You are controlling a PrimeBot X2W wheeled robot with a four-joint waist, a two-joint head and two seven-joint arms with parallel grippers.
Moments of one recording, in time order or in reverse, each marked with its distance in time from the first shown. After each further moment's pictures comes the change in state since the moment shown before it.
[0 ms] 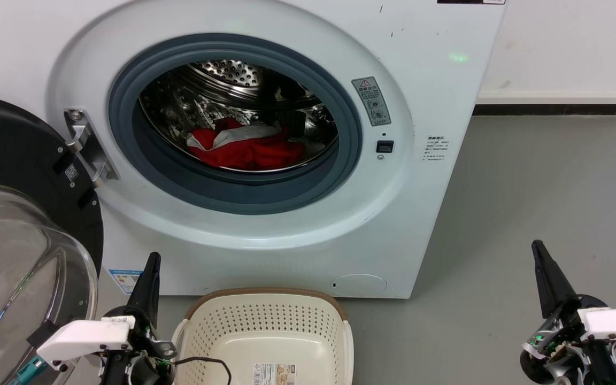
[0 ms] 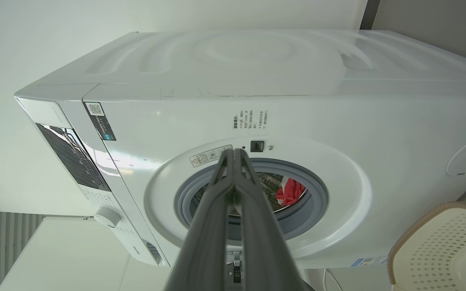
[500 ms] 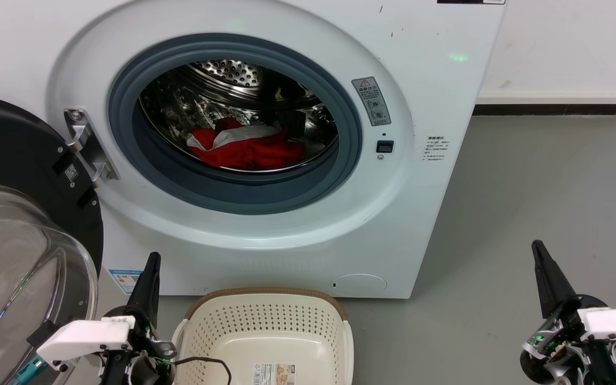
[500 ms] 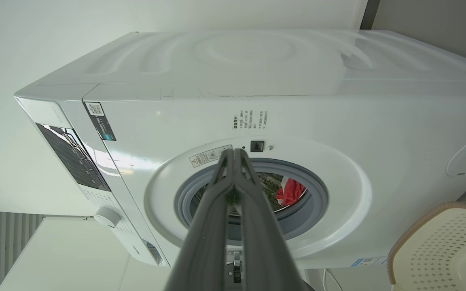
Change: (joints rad) left arm 0.000 0.000 0.000 0.000 0.000 0.000 0.000; right arm 0.000 0.000 0.000 0.000 0.000 0.000 0.000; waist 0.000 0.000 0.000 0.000
